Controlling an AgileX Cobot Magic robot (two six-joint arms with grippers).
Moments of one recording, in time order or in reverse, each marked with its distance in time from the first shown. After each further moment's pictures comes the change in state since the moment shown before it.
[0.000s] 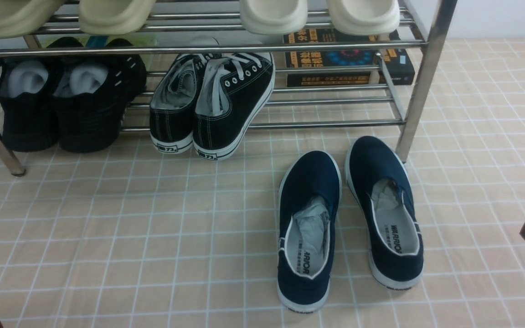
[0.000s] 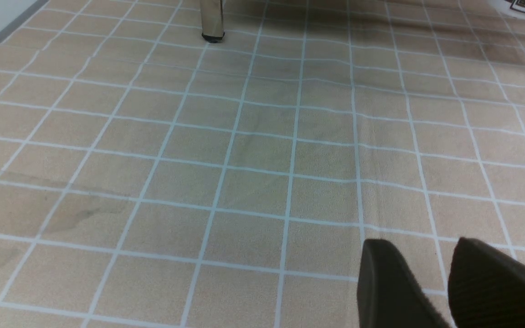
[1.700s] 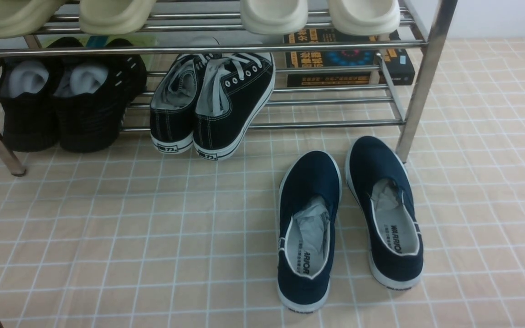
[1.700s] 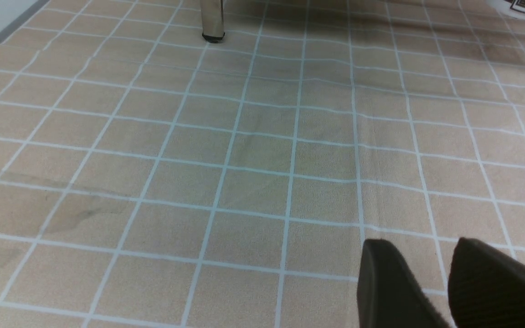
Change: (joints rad) right arm -0.520 -0.482 0.088 -0.097 0.658 0.022; left arm 0.000 0.000 0.000 0.000 0.000 0.000
